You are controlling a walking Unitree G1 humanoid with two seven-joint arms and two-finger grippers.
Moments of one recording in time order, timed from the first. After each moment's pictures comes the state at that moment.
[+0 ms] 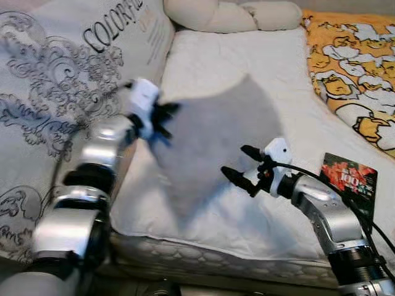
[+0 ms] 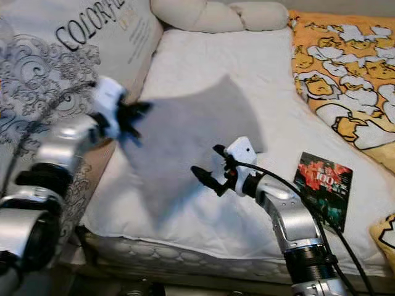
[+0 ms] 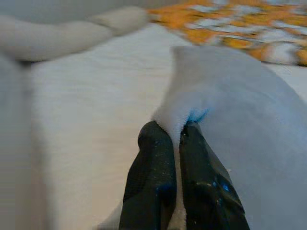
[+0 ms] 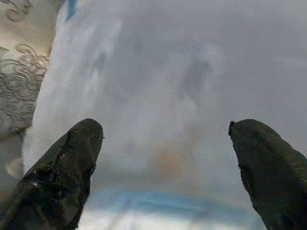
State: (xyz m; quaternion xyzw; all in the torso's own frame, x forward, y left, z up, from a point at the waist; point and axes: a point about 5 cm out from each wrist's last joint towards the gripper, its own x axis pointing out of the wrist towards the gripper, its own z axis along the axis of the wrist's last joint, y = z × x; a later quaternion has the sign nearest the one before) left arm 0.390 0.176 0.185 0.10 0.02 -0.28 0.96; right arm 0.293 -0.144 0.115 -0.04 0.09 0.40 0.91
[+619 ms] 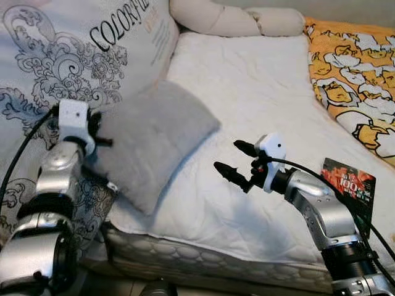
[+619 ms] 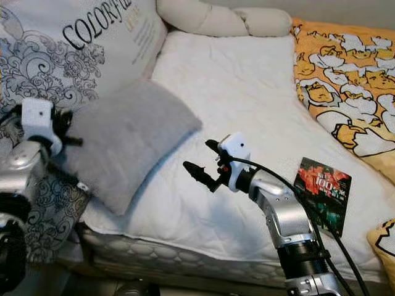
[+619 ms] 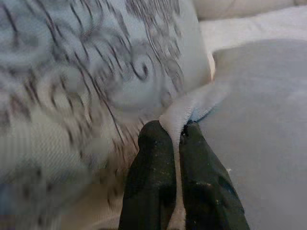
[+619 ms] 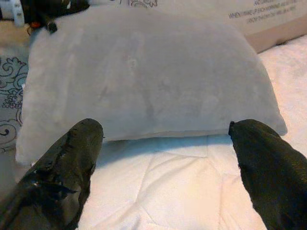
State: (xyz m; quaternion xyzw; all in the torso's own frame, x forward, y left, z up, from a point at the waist) left arm 0.355 0.276 0.137 0.10 0.06 0.01 0.99; right arm 0.298 -0.134 0.123 -0.03 0.07 0.41 0.91
